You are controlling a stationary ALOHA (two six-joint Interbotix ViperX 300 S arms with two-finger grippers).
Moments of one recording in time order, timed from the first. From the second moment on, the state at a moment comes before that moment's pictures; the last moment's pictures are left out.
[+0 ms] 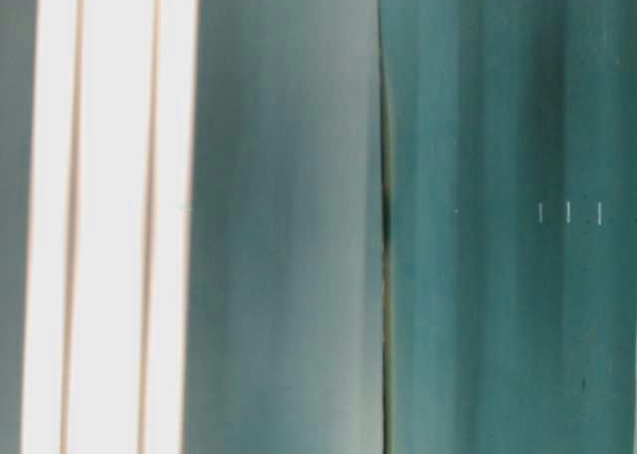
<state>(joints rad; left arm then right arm) -0.05 -0.34 0.29 0.02 1.18 -0.11 0.00 -0.28 0.25 0.13 1.39 0.12</state>
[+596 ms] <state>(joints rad) -0.04 -0.27 -0.06 0.02 1.49 -0.11 0.00 -0.26 -0.06 0.13 1.65 0.18</state>
